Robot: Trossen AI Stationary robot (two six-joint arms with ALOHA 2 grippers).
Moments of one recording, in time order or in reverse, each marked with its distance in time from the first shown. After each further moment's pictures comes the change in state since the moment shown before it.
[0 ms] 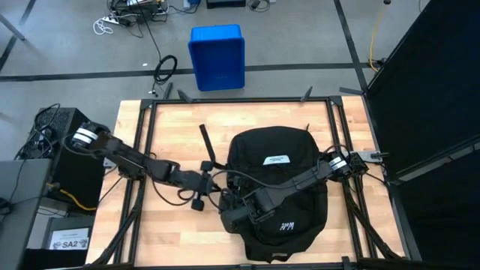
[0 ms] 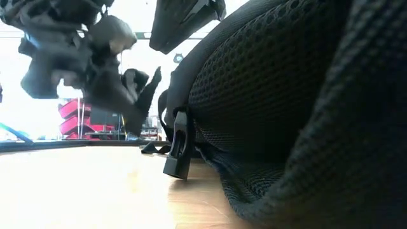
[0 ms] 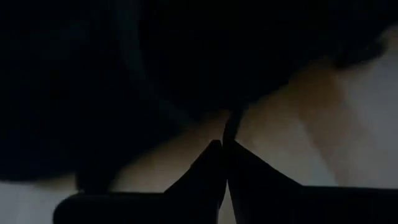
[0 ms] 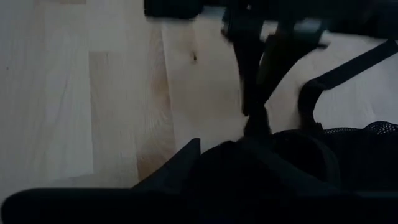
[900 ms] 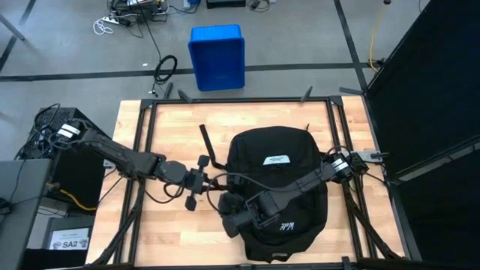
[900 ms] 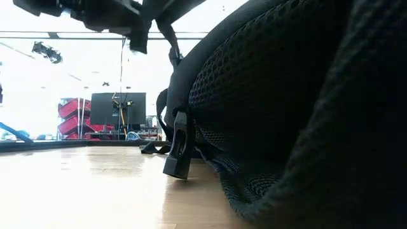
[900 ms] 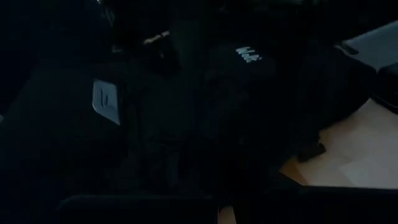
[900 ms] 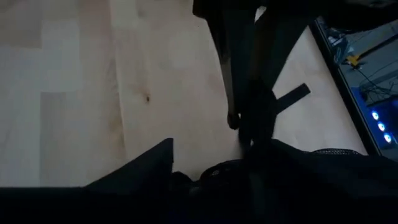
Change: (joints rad) left arm -0.027 -0.227 0.130 -0.126 0.022 0.156; right arm 0.024 -0.002 0.056 -0.007 0.267 -0.050
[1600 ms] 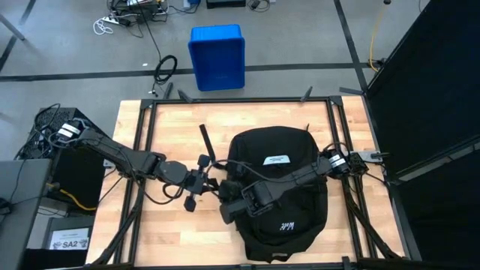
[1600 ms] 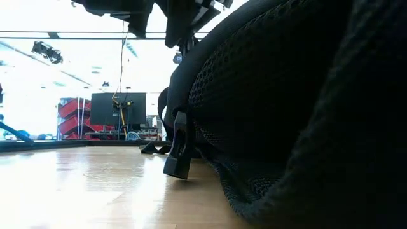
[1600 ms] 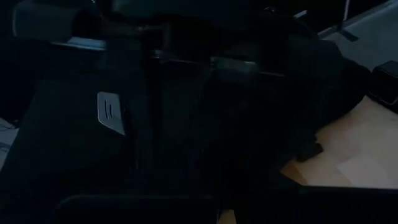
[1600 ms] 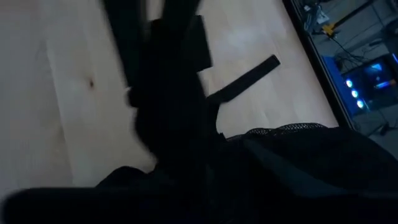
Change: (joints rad) left arm -0.020 0.000 0.082 -0.120 -0.016 0.021; right arm -0.056 0.000 0.000 -0.121 0.021 0.069
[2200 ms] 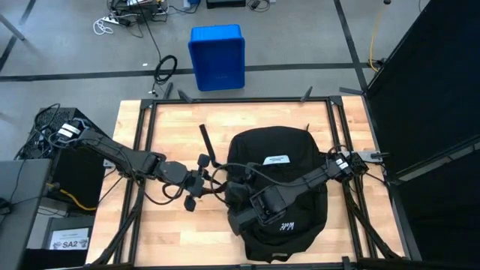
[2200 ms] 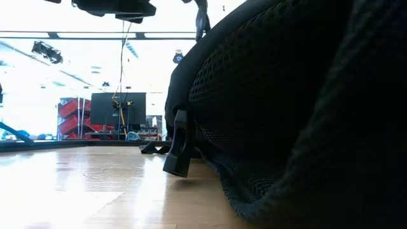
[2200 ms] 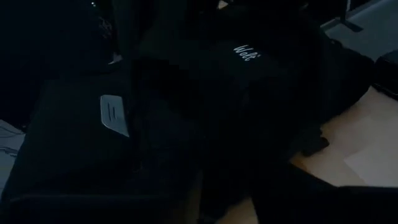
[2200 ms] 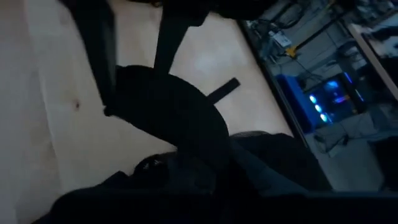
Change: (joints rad) left arm 0.000 0.000 0.000 -0.017 -0.032 0.042; right arm 0.063 0.000 0.182 -0.250 0.180 0.128
